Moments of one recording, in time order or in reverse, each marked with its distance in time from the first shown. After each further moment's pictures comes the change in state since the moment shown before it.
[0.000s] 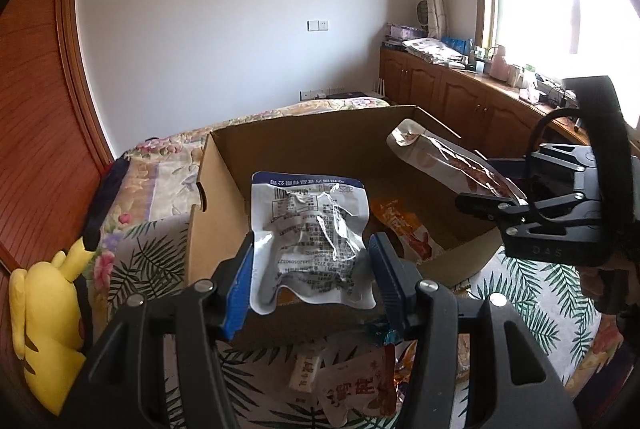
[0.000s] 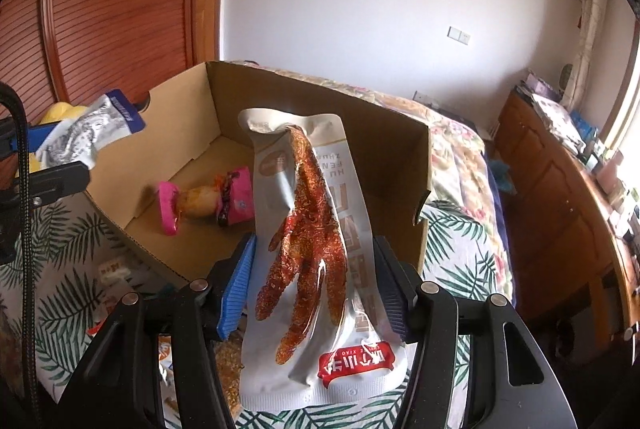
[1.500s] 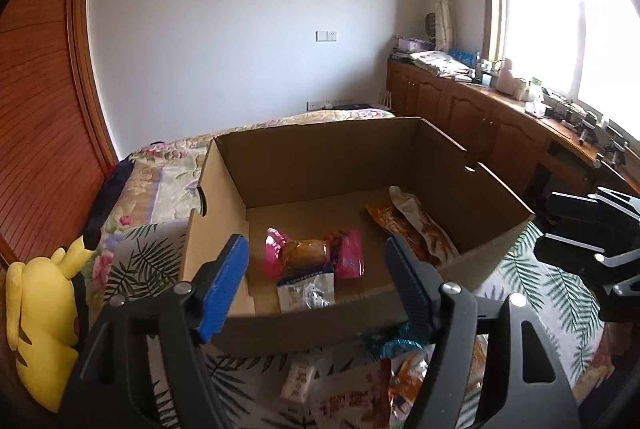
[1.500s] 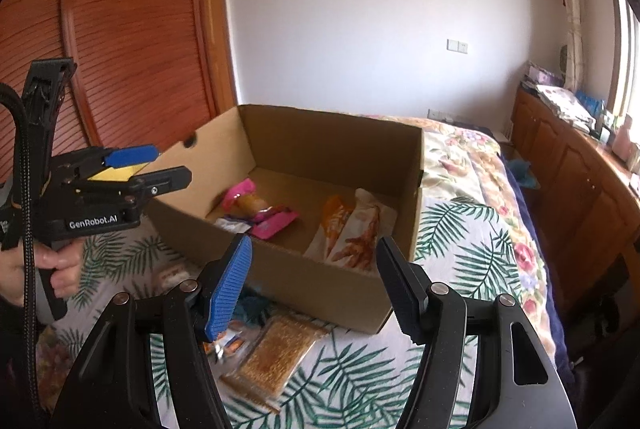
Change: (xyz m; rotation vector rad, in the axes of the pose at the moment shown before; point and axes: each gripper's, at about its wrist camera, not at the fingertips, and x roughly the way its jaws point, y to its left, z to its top) left arm -0.007 0.000 -0.006 -0.020 -0.055 0.008; right arm -0.065 -0.001 -0.035 0.128 -0.160 0.122
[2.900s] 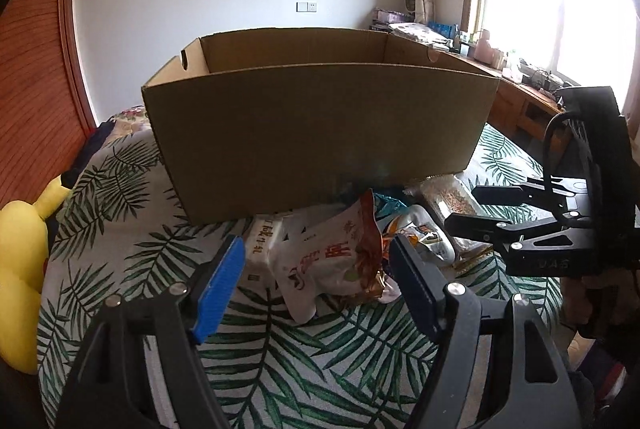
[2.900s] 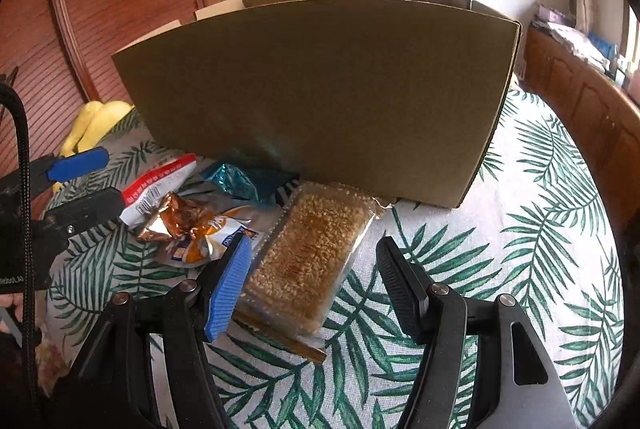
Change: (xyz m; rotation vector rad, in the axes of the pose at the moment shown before) left arm -0.004 -0.015 -0.119 -0.002 0.085 -0.072; right arm 0.066 0.022 -0.096 0.073 0.193 0.038
